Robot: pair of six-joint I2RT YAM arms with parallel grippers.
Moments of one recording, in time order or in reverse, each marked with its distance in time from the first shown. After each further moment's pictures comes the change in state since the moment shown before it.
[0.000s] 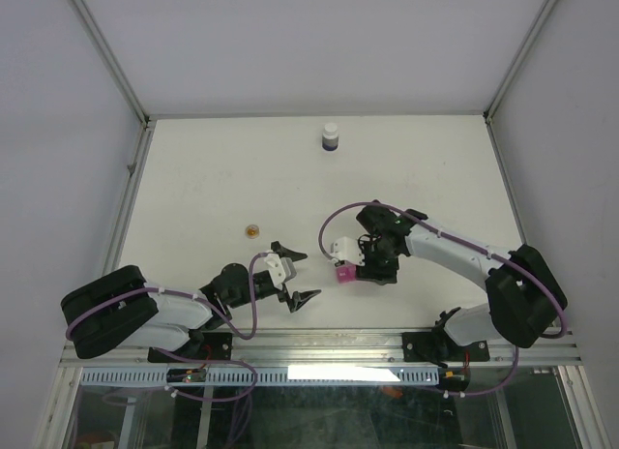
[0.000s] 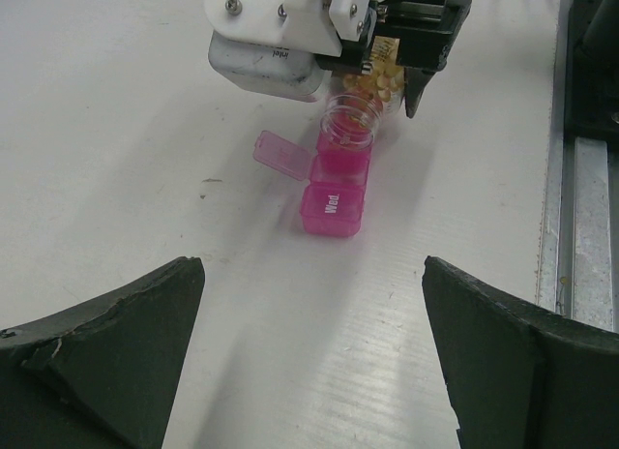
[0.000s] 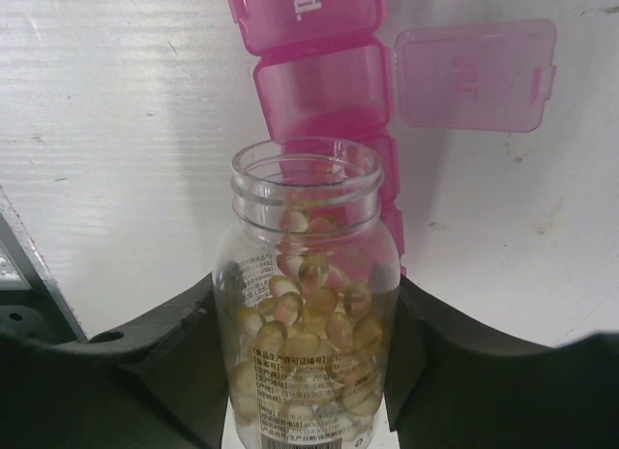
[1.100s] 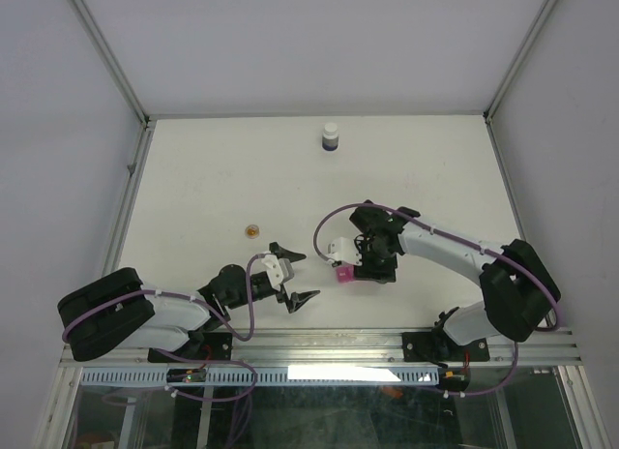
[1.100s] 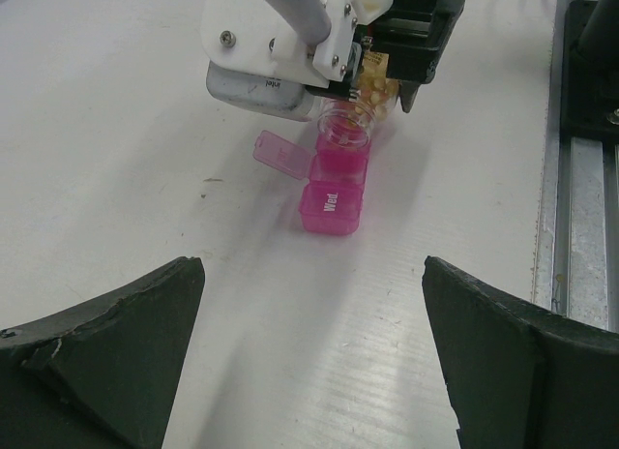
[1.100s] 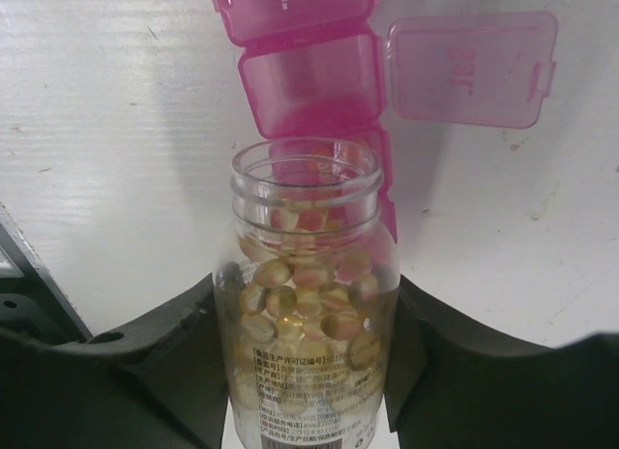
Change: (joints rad) left arm 0.000 -0.024 -0.015 0.000 0.000 0.000; right arm 0.037 0.042 0.045 -0.046 0.076 0.026
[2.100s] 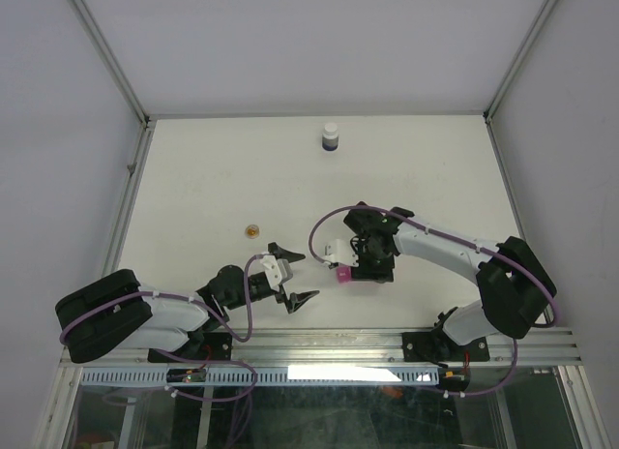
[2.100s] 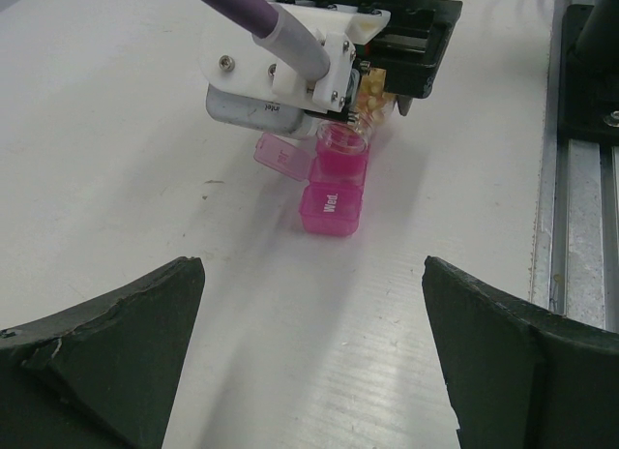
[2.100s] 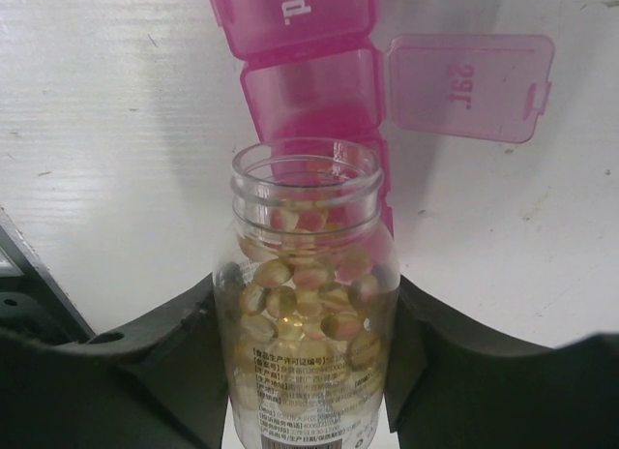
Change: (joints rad) left arm 0.000 -0.016 -0.008 0.000 0.000 0.000; right arm 0.040 0.026 0.027 -0.019 0.053 0.026
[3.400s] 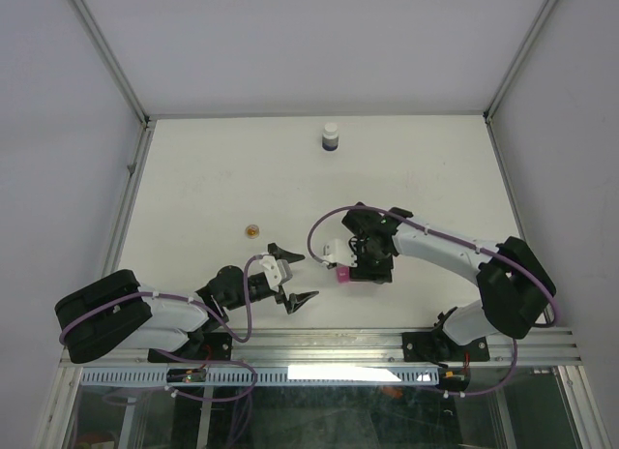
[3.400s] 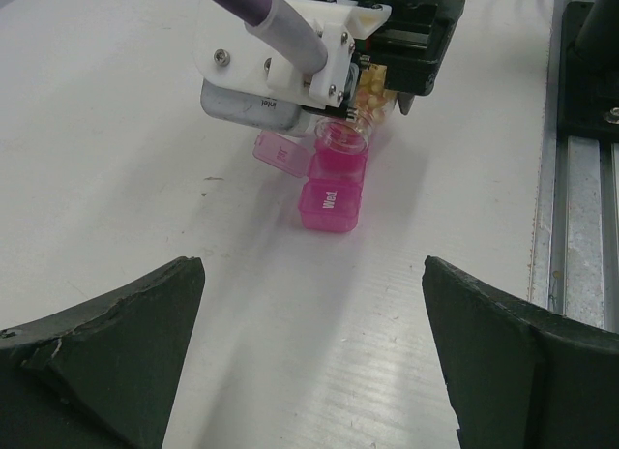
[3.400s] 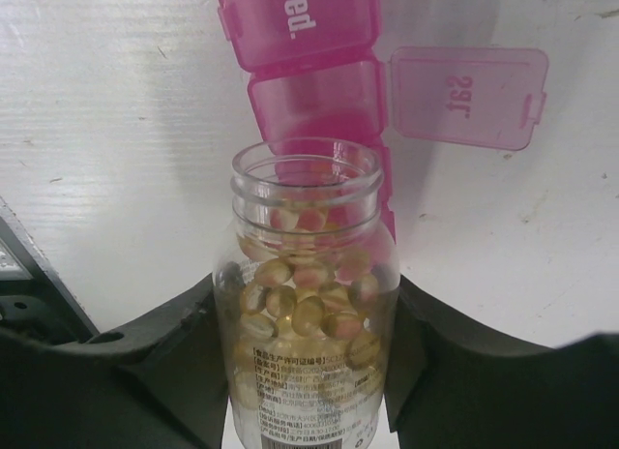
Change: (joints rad) left arm 0.000 -0.003 -0.007 0.001 0.000 0.000; right arm 0.014 0.000 0.008 -0.007 -0.006 0.023
